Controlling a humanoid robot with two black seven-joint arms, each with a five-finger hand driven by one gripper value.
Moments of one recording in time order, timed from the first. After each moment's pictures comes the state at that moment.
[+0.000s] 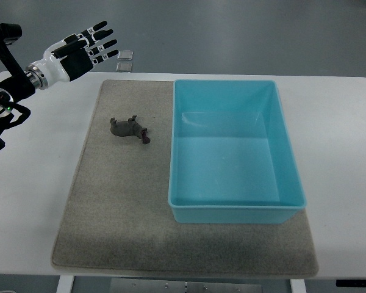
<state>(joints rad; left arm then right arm) -0.97 0.41 -0.67 -0.47 -0.06 -0.61 0.09 0.00 0.00 0.00 0.10 -0.05 0.25 0.00</state>
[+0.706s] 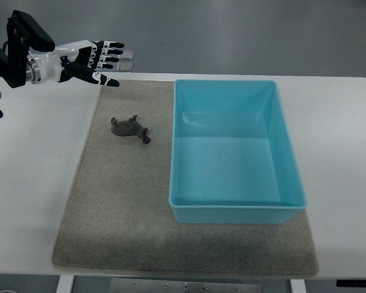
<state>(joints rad) -1.00 0.53 -0.67 -0.69 0.91 -0.59 -0.15 0.00 0.00 0.00 0.10 -0.05 0.25 0.00</state>
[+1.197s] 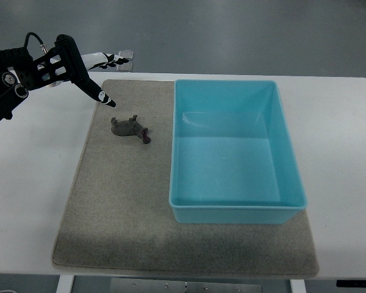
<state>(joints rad) -1.03 0.53 -0.50 -0.81 1.37 -0.30 -0.16 0.00 0.00 0.00 0.10 -0.05 0.25 0.00</state>
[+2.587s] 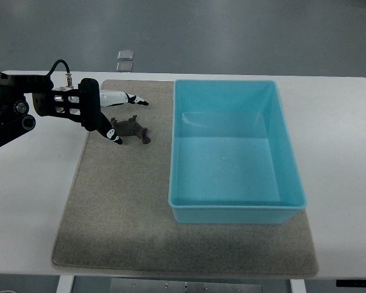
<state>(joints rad) -1.03 0.65 -0.27 -1.10 1.41 -0.28 -0.16 0.00 0.00 0.00 0.10 -0.05 0.25 0.00</state>
